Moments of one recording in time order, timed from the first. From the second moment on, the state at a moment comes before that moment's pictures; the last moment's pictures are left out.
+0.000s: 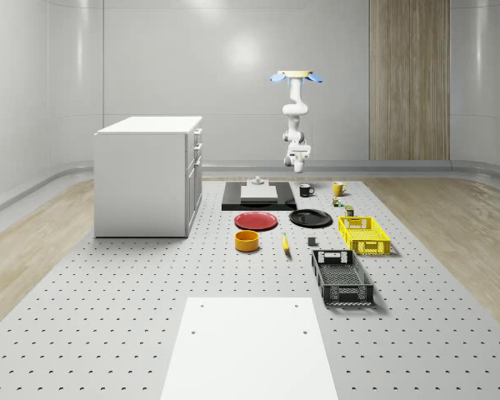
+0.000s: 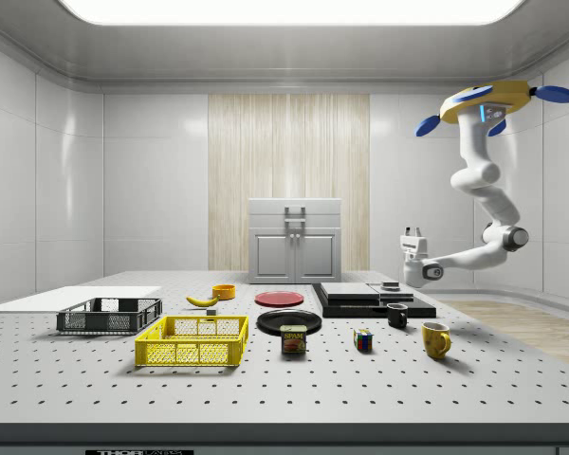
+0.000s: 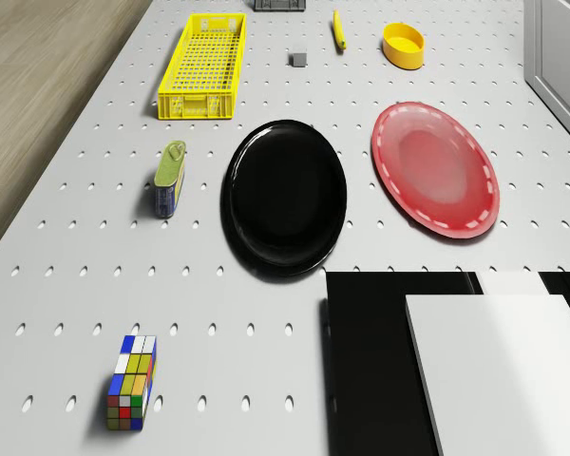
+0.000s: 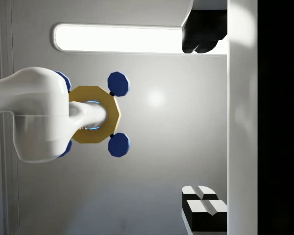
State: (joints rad) arm -0.01 -0.72 0.02 -2.05 -0.02 1.38 0.78
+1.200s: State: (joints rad) arm -0.27 -0.81 0.70 -2.43 -1.05 1.43 0.99
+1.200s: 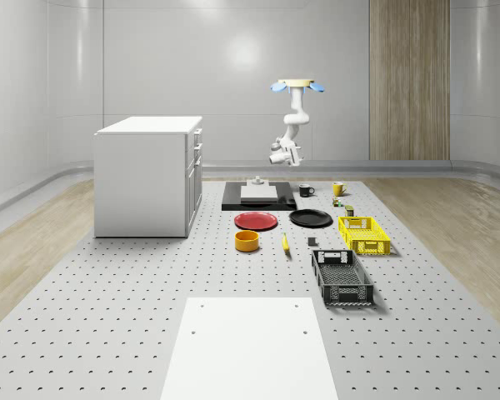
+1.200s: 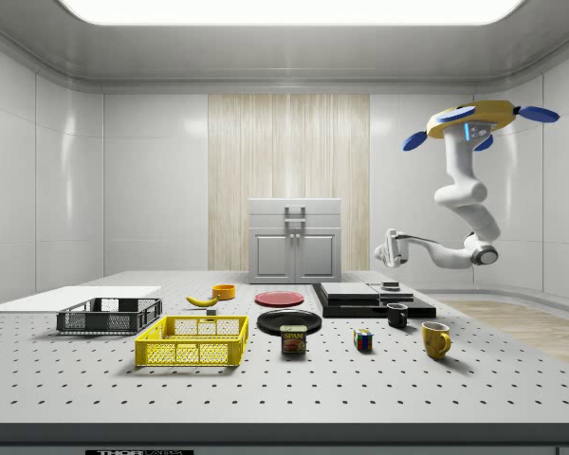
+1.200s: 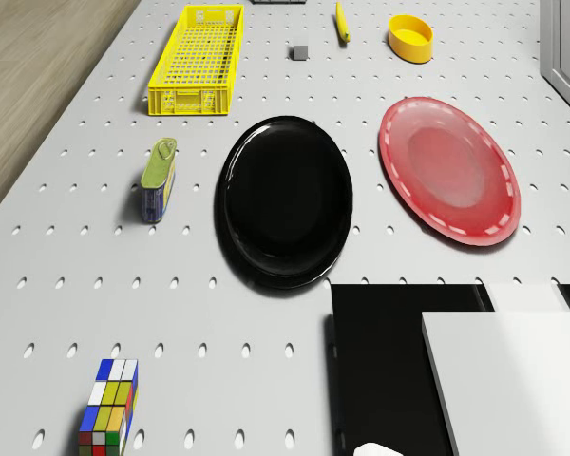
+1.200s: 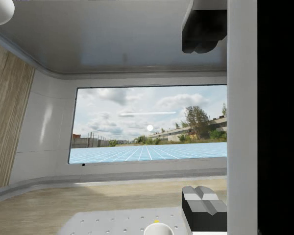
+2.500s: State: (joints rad) arm -1.03 -1.07 1.26 -2.90 -1.98 1.17 1.57
